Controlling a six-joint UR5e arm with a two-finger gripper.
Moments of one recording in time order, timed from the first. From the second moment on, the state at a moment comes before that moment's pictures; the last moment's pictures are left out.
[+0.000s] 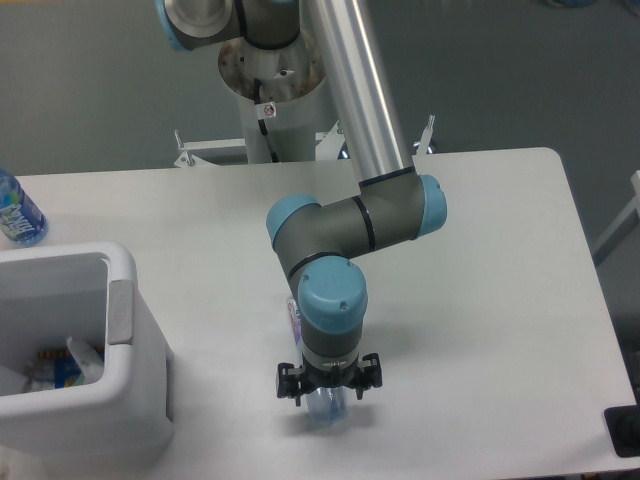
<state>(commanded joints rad) 2.34 -2.24 -1.45 -0.88 1.52 0.23</state>
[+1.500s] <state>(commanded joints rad) 2.31 -2.28 -1.45 -0.85 1.61 0.23</state>
